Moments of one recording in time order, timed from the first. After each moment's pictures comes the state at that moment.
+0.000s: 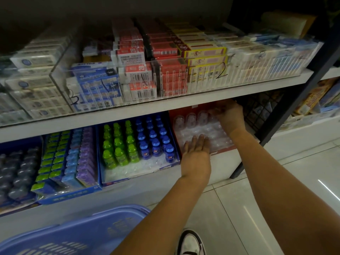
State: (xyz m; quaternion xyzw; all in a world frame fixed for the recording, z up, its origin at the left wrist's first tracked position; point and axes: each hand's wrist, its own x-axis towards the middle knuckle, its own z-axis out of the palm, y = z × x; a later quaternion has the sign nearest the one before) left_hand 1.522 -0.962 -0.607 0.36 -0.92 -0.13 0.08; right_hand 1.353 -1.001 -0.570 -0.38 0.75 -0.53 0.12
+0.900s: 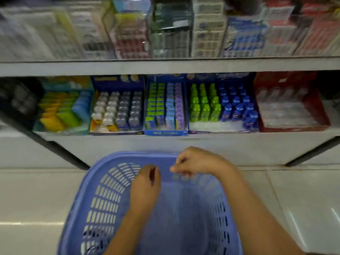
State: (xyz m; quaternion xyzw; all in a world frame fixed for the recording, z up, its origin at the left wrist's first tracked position) left_hand 1.867 -0.906 -0.671 0.64 -0.64 -0.28 0.32; right_hand 1.691 -0.940 -0.590 -0.64 0.59 -0.04 0.50
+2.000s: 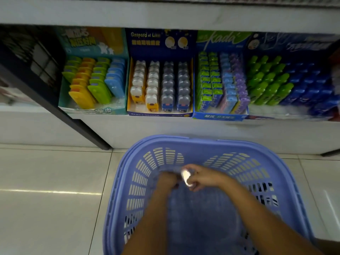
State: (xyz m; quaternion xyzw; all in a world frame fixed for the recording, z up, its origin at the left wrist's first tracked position) left_hand 1.927 -0.949 -0.793 0.70 -0.33 -0.63 0.08; right_hand 1.783 -0.933 -0.742 -0.44 0.58 -0.08 0.68
